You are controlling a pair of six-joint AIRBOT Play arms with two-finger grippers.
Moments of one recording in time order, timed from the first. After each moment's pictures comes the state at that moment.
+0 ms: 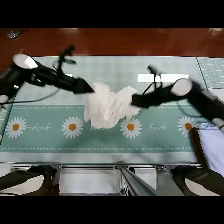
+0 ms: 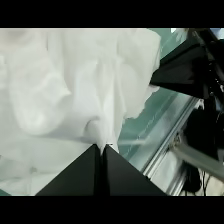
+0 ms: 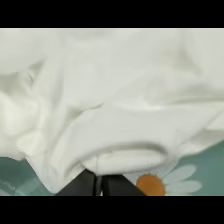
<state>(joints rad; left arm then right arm) -0.14 -1.34 1.23 0.64 -1.29 -1.13 0.33 -1.21 1.03 -1.03 0.99 1.63</state>
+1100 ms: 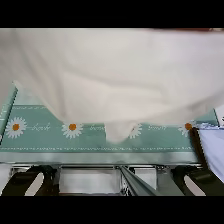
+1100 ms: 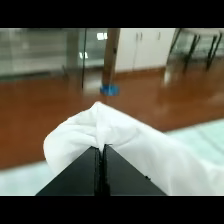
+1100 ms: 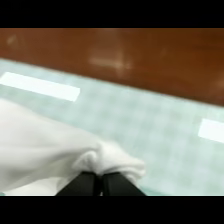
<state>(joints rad) 0.03 -0.67 1.71 1.07 -1.22 -1.43 0.14 -0.76 1.92 -1.34 1.69 1.59</state>
